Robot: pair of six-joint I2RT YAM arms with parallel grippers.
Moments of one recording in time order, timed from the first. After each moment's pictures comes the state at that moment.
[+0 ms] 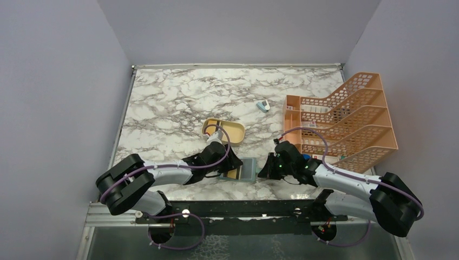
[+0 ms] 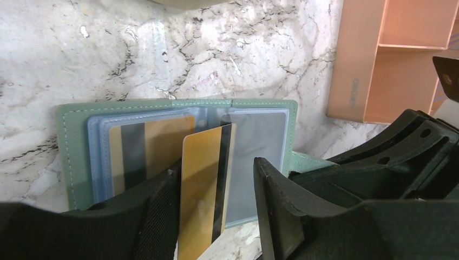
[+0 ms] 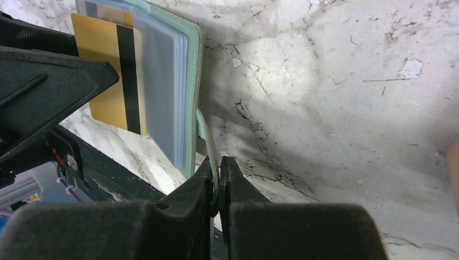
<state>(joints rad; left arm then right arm) -0.91 1.39 0.42 0.32 -0.05 -1.08 0.78 1.10 0.37 -0.11 -0.14 0.87</state>
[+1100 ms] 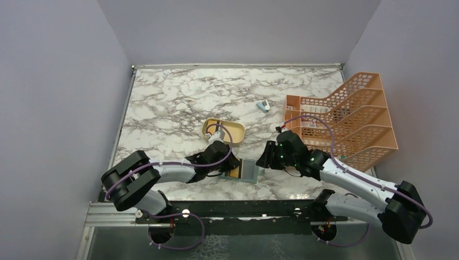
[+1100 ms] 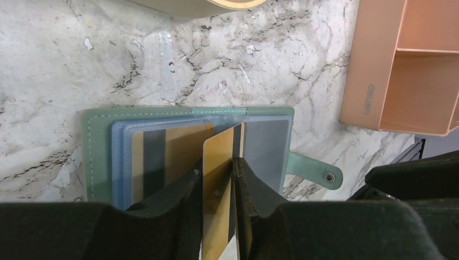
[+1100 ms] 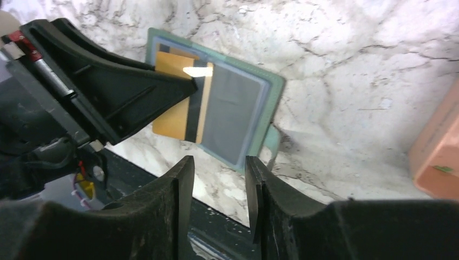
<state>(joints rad) -0.91 1.45 0.46 0.30 -0.07 -1.06 0.78 1.02 0.56 -0.32 -0.06 0.82</state>
